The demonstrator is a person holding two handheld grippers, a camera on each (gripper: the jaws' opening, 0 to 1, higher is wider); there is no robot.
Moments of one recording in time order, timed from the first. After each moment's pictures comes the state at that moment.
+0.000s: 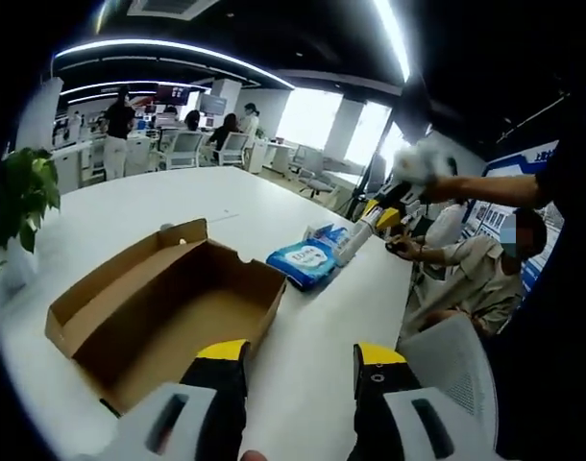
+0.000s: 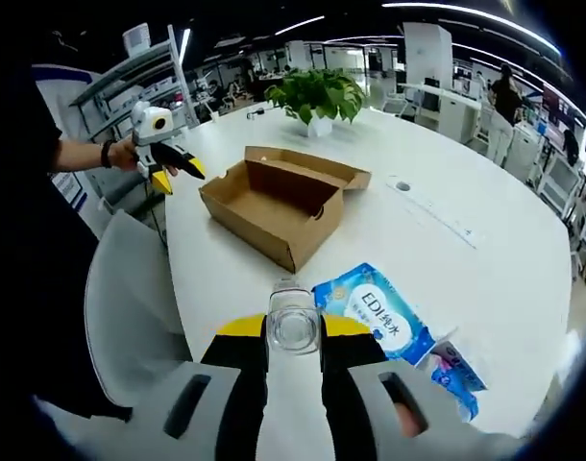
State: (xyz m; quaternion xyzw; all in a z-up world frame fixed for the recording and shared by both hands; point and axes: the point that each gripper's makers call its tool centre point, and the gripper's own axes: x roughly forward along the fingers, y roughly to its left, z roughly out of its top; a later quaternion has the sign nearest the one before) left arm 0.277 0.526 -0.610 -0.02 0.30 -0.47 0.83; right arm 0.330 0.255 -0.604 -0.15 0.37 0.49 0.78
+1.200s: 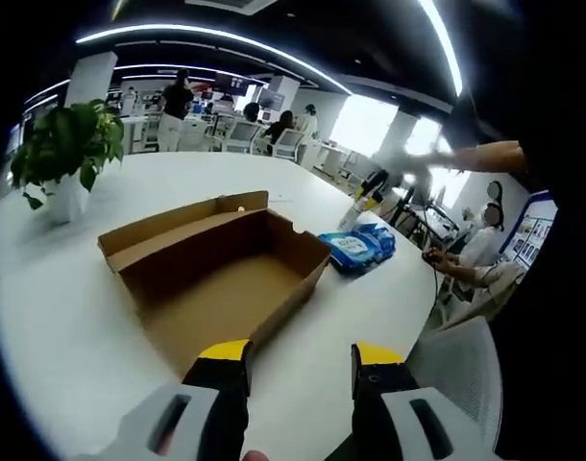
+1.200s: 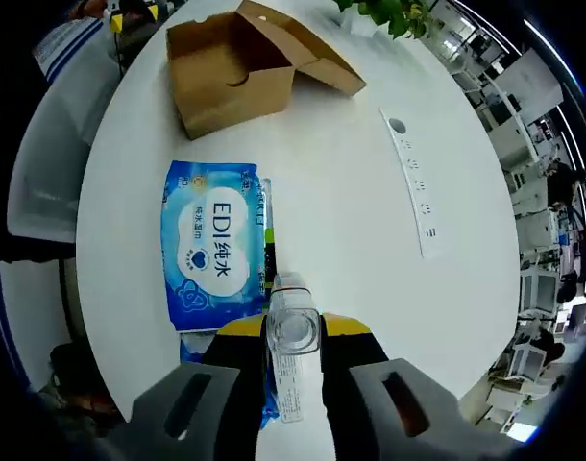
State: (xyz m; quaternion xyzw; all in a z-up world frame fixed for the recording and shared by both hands) left arm 0.258 0.583 -0.635 -0.06 0.33 -0.37 0.86; right arm 0.469 0.179 -0.679 -0.48 0.42 0.48 0.60
